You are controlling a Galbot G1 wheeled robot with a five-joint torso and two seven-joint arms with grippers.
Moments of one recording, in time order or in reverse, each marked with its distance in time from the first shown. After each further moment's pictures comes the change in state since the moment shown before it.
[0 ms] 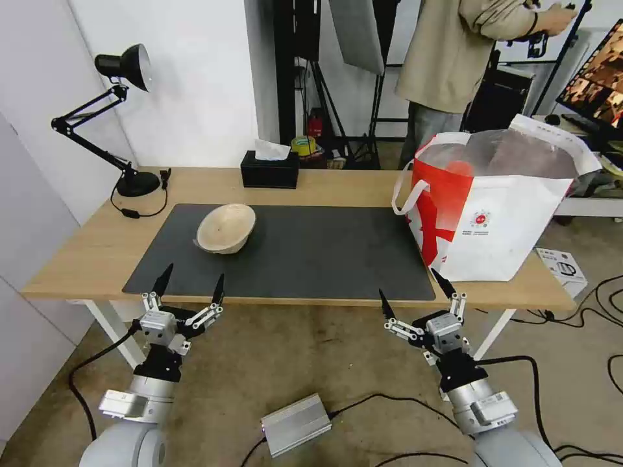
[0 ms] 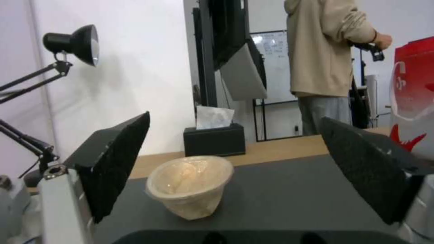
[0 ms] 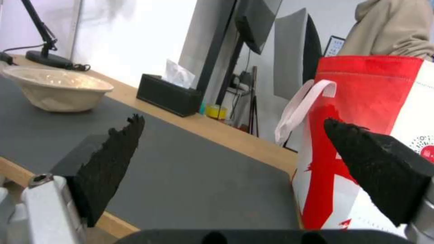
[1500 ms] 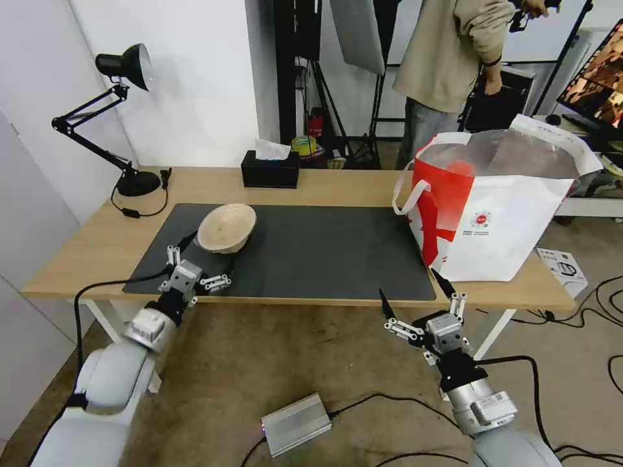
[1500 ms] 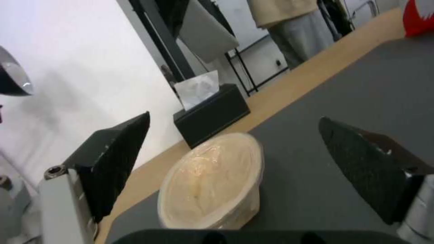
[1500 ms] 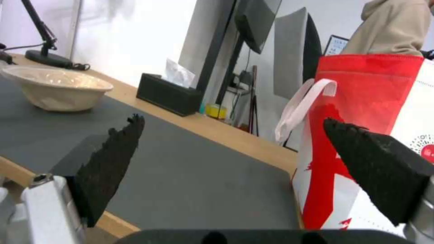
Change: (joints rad) left arm -0.368 0.346 0.123 0.224 0.193 0.204 0.003; right arm 0.000 0.000 0.000 -0.001 0.000 0.000 0.001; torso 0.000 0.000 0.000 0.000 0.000
